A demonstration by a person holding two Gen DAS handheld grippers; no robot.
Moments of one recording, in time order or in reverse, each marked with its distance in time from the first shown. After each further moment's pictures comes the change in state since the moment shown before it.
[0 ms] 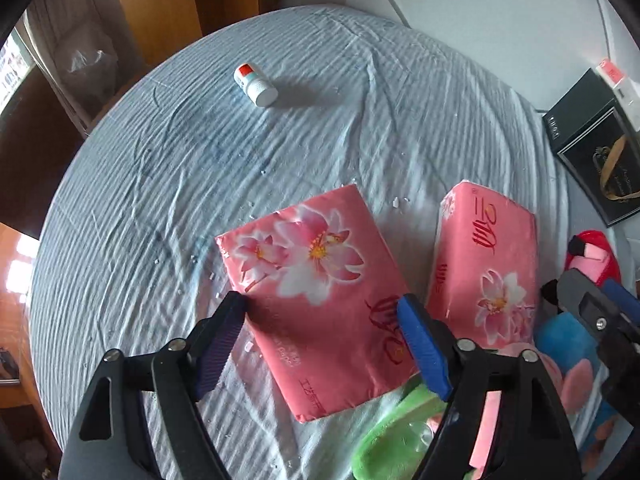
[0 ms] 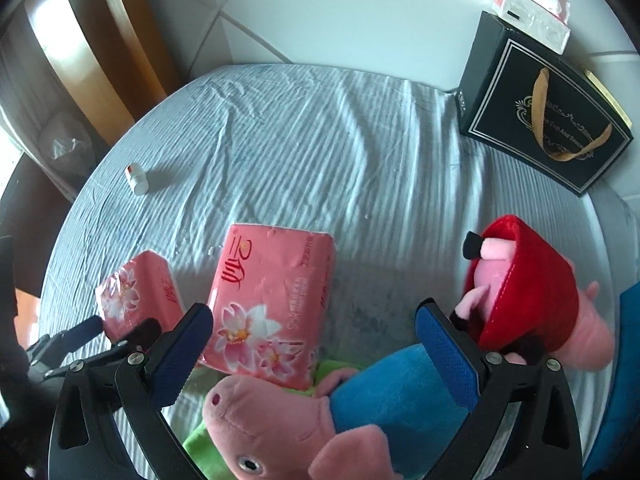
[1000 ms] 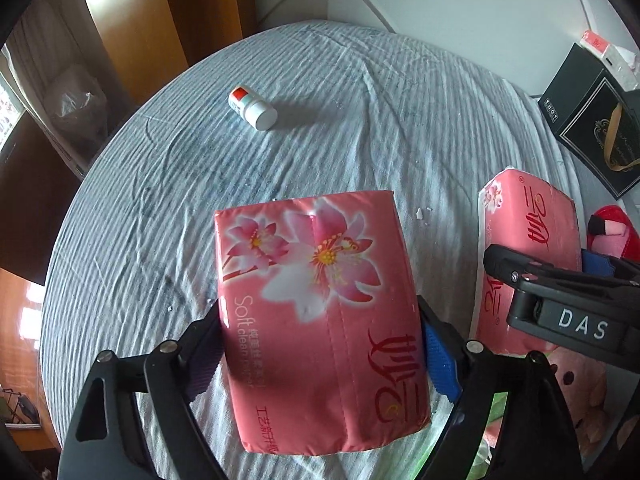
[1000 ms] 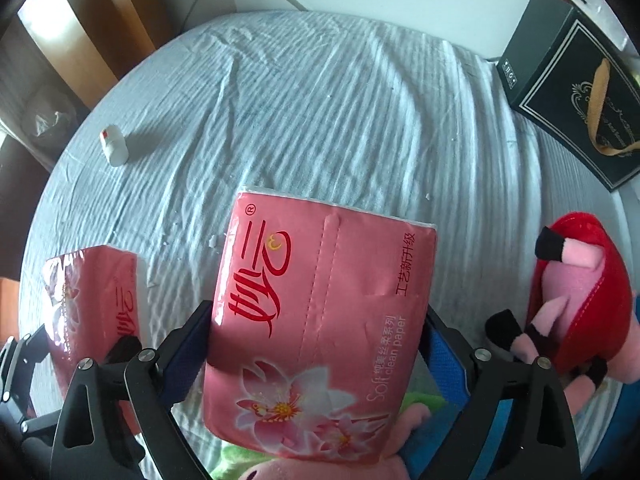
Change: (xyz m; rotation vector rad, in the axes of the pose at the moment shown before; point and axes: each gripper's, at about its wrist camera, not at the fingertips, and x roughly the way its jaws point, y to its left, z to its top) left arm -0.001 0.019 0.001 0.126 -0.100 -0.001; right arm 0.058 0.036 0.003 -0.022 0.112 -0.017
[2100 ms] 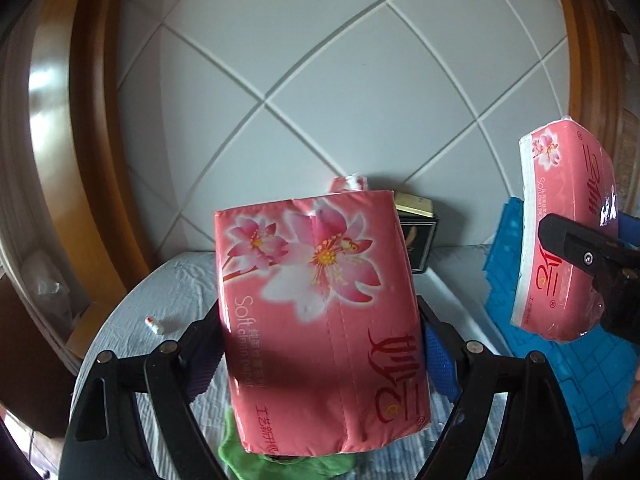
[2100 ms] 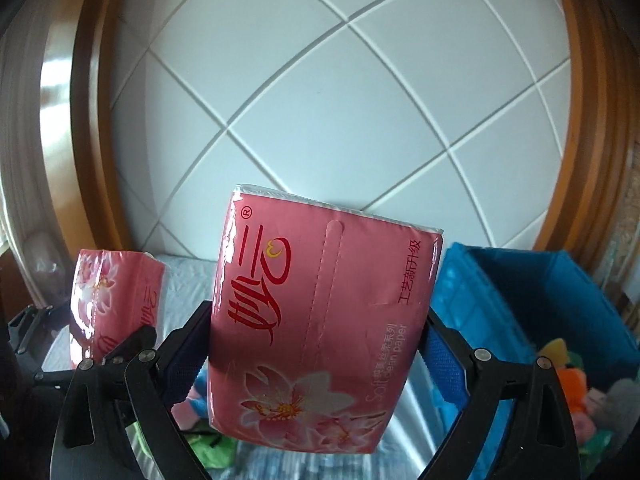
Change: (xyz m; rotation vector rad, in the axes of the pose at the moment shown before) left arm -0.338 -0.214 -0.078 0.341 -0.589 -0.292; right arm -0.426 -0.200 -0.185 0.149 -0.739 -0.275
